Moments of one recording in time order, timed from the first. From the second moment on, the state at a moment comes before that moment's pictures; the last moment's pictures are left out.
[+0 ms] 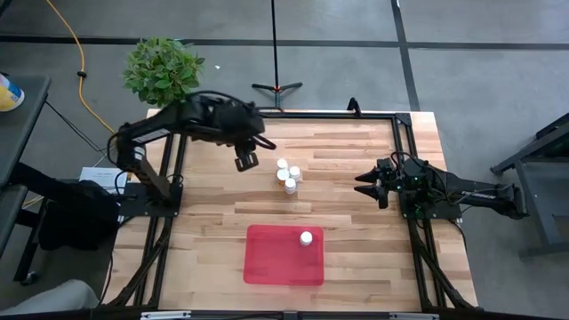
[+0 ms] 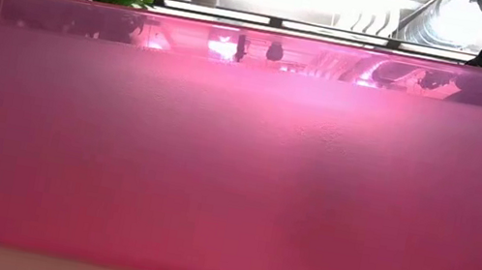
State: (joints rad) left arm 0.08 1.68 2.17 -1.57 -0.36 -0.13; right arm -0.22 0.18 0.08 -0.19 -0.16 0.50
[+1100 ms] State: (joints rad) left arm 0.08 1.43 2.18 -1.25 0.06 -0.21; right arm -0.22 0.19 0.08 -0.18 -0.12 0.54
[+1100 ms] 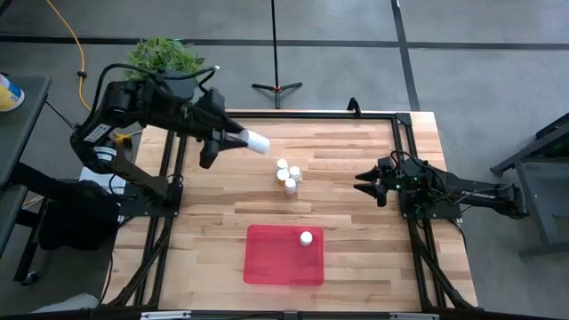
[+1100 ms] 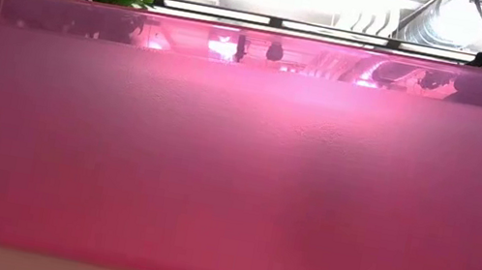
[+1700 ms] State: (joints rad) left arm 0.05 1.49 2.14 -1.18 0.39 -0.24; right arm -0.22 0.19 0.08 -0.19 -0.11 0.57
